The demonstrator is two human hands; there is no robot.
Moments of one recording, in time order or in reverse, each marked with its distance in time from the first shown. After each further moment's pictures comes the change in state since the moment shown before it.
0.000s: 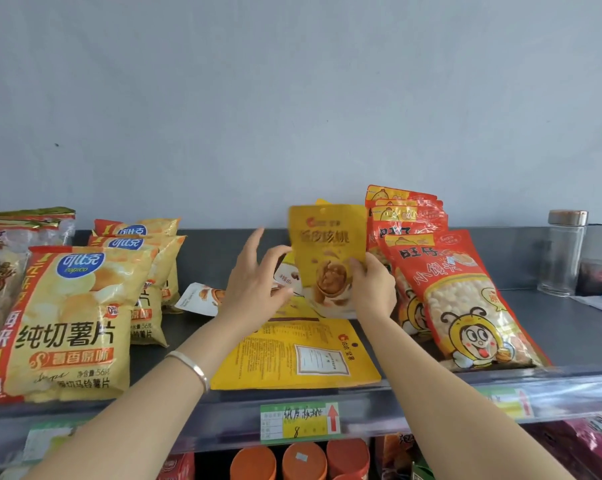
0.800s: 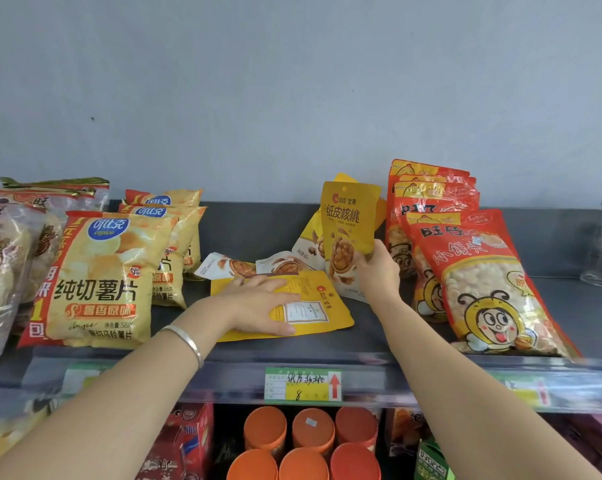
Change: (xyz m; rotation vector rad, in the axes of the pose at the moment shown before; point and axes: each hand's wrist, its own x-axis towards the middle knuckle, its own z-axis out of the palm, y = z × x) left_hand -0.030 -0.004 -0.017 0.505 -0.941 -0.060; right_hand 0.002 0.016 0.011 0.067 -0.244 0.007
